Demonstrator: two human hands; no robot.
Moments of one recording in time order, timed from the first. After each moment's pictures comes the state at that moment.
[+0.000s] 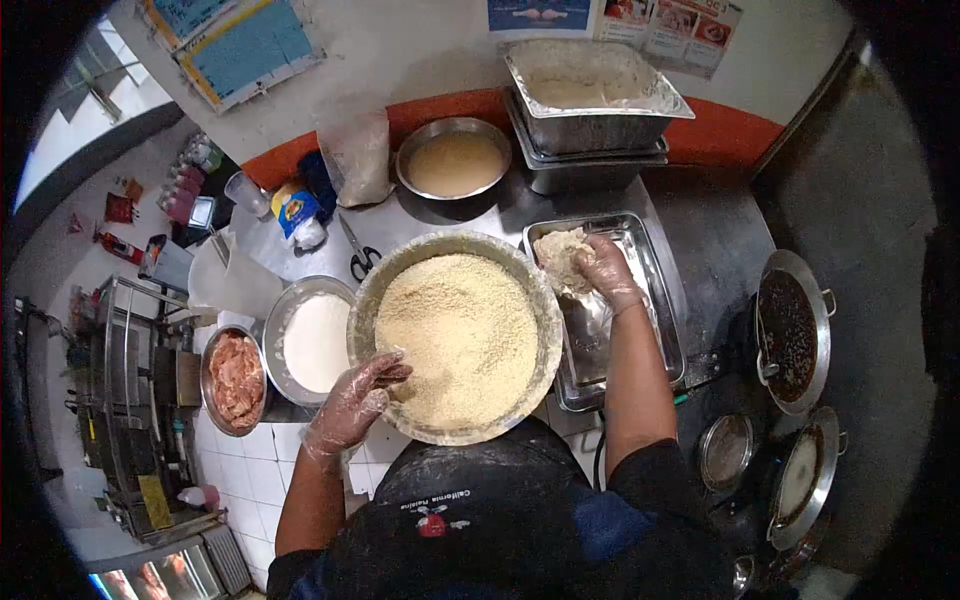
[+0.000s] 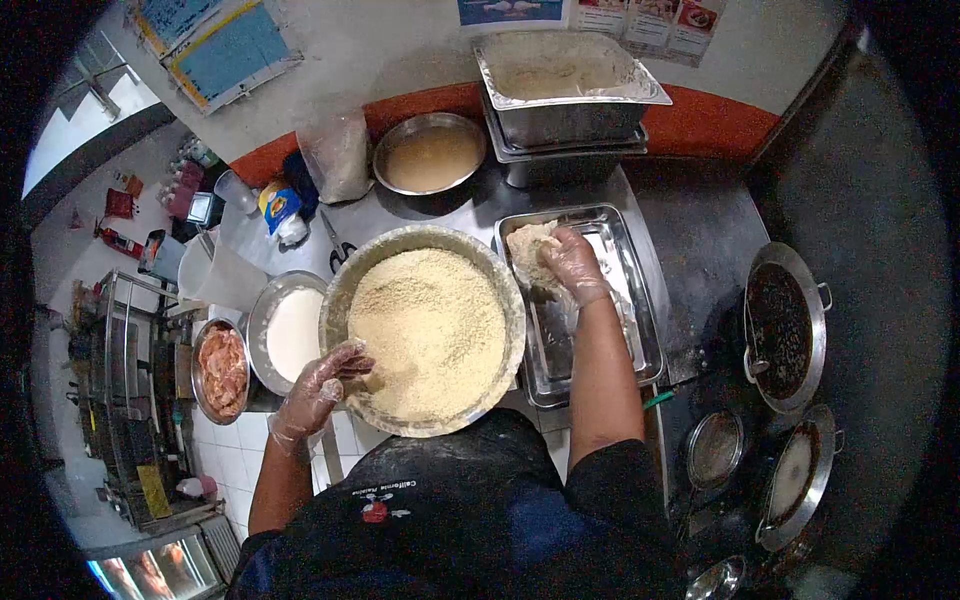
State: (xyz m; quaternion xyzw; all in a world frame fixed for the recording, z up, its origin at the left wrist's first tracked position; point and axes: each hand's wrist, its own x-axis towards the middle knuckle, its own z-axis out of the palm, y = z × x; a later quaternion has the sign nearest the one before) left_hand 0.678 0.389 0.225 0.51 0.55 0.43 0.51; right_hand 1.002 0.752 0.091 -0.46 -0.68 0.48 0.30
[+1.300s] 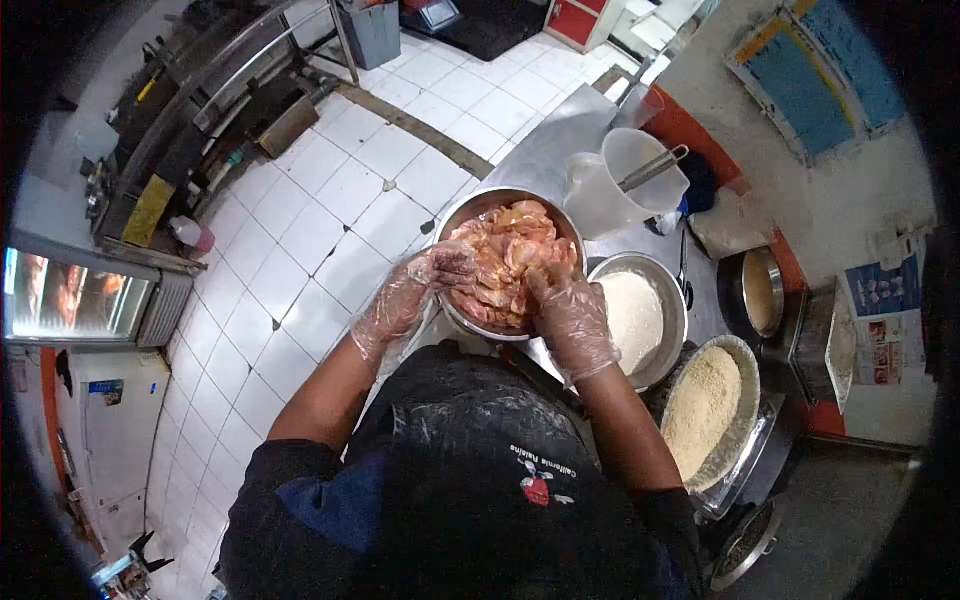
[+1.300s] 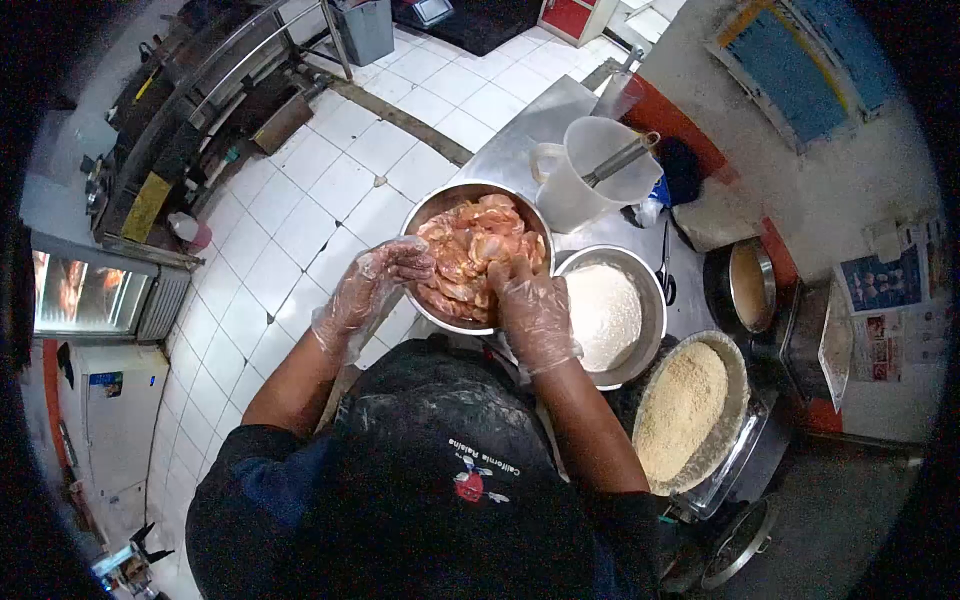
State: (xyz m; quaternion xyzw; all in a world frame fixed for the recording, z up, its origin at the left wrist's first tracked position) left_hand 0.376 0.101 0.152 0.22 0.51 0.76 0.33; right_hand 0.503 0.327 0.202 -0.06 -1.00 0.06 0.04
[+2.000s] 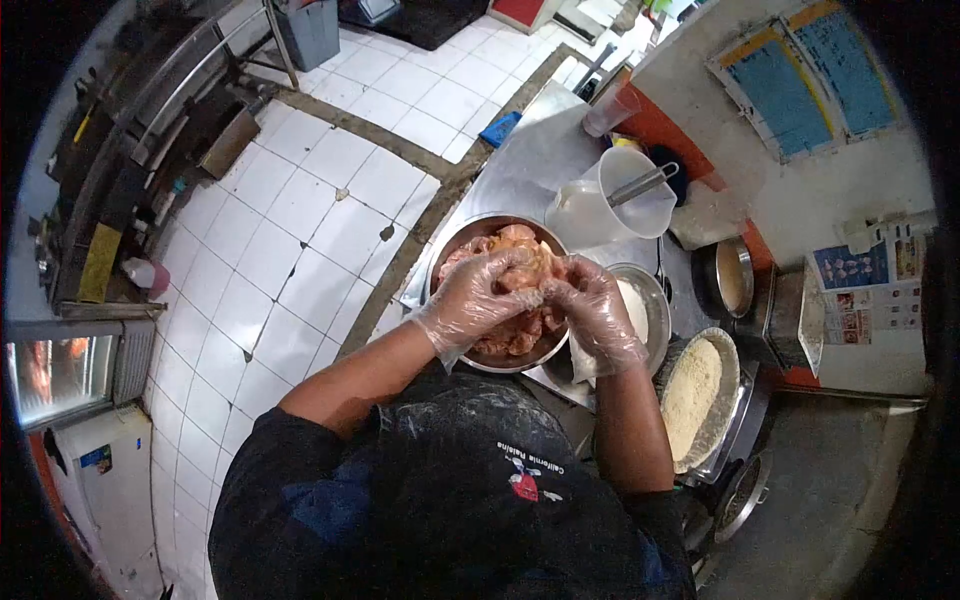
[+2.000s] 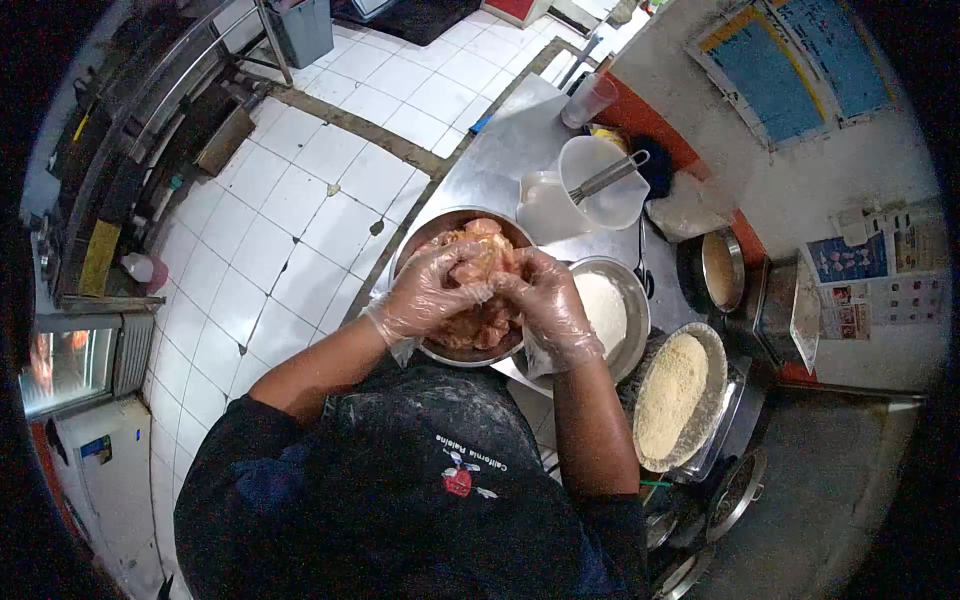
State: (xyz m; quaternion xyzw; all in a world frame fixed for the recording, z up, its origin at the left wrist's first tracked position) left_hand 0.326 0.181 0.184 0.34 0.59 0.64 0.36; right_hand 0.448 0.343 0.233 -0.32 -0.63 0.71 0.04
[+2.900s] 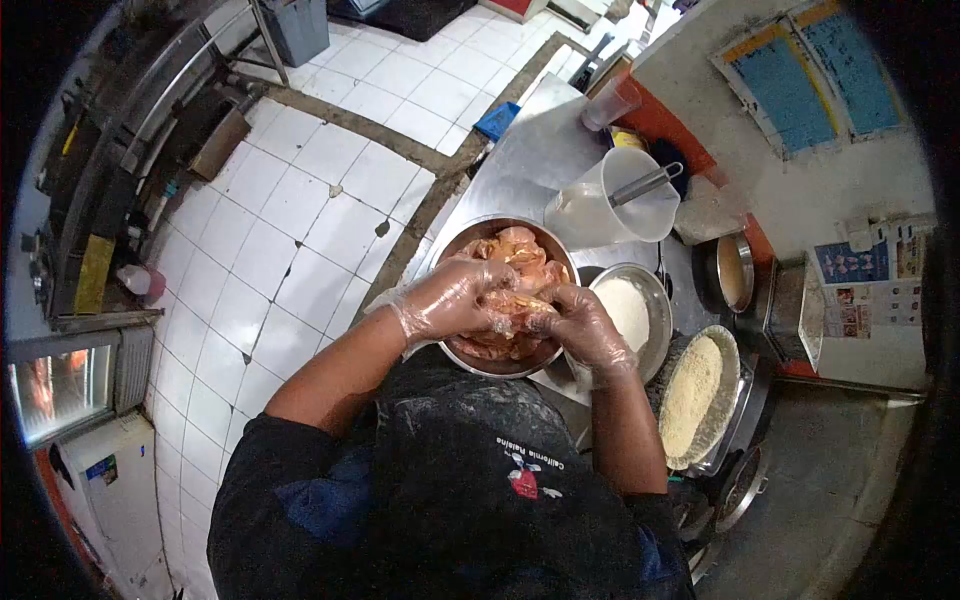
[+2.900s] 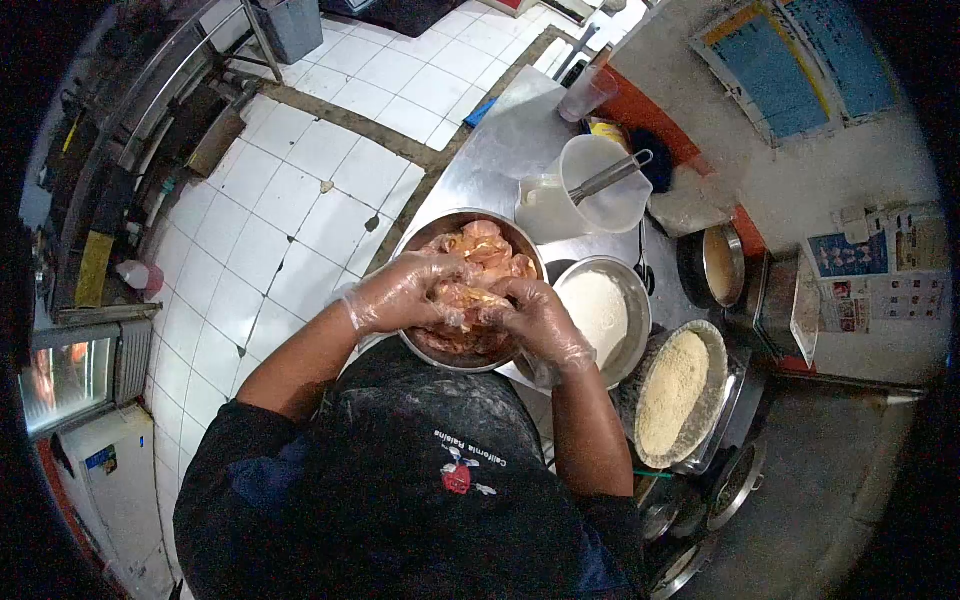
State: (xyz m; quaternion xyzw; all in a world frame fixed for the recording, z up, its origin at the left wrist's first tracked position) left_hand 0.284 0.165 0.190 0.52 0.65 0.44 0.34; right_hand 0.454 0.341 0.226 -0.26 -0.73 0.62 -0.11
